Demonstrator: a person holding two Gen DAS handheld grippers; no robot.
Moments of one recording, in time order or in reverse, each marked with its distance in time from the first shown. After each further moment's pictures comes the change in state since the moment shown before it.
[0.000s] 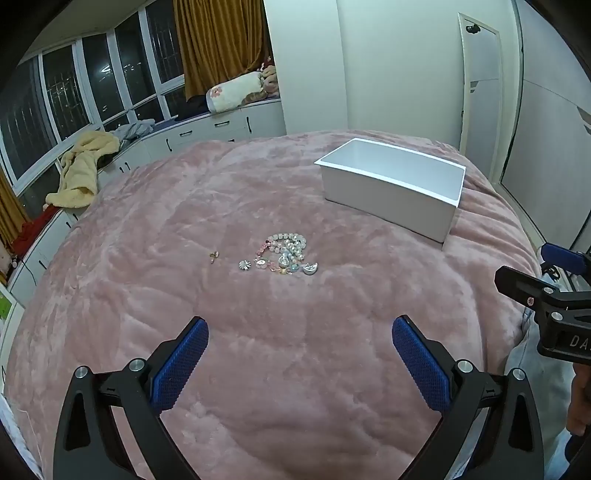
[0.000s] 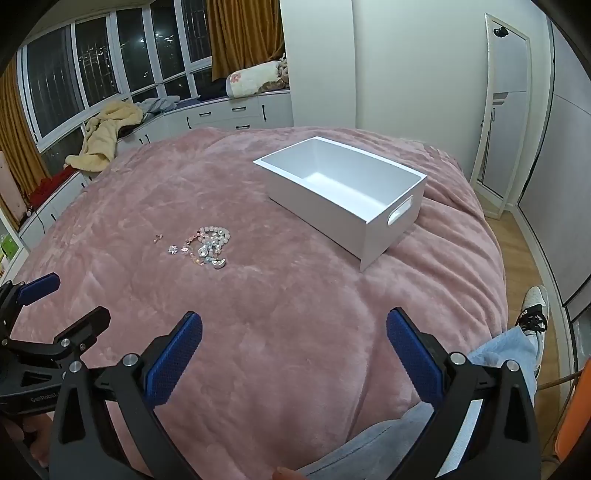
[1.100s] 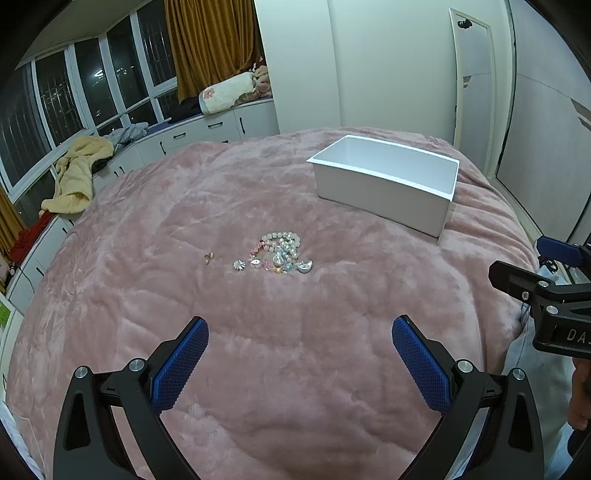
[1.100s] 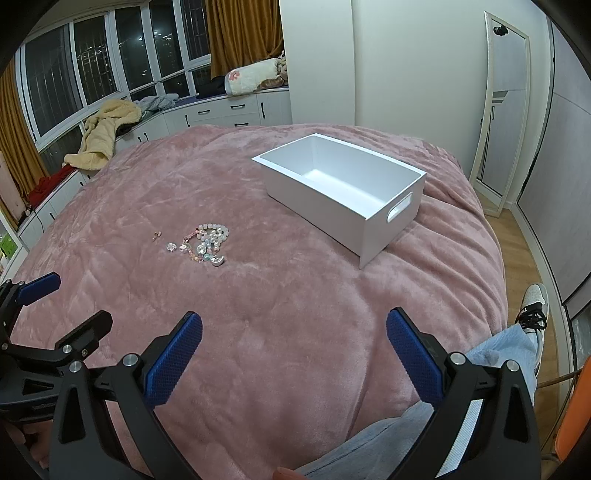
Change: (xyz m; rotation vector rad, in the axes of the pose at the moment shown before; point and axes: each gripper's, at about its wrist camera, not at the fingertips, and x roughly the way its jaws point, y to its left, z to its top) left arm 0.000 -0.004 0.000 0.024 0.009 -0.020; right arm 0.002 0.001 -0.001 -0.002 0.009 -0.009
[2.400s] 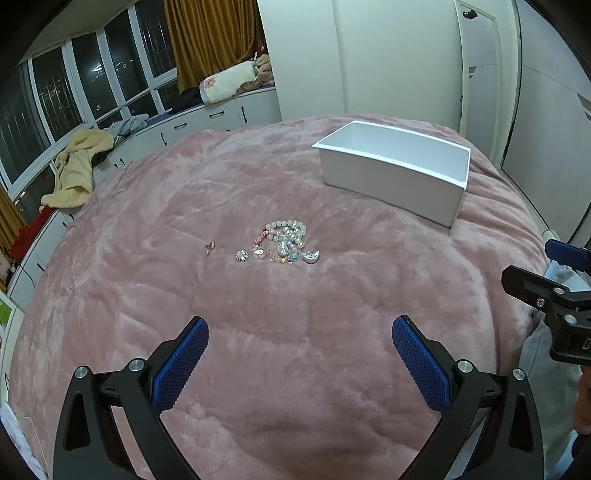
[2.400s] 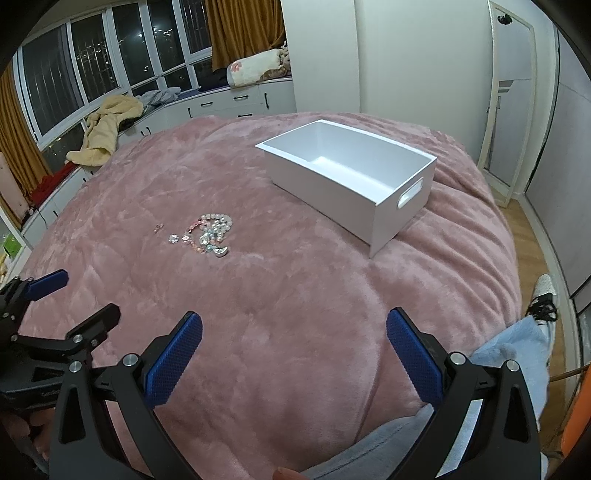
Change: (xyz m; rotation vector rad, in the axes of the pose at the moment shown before) left arm 0.029 0.005 -0.002 0.005 0.046 0.024; right arm 0.021 0.000 -0.008 0.013 0.036 0.046
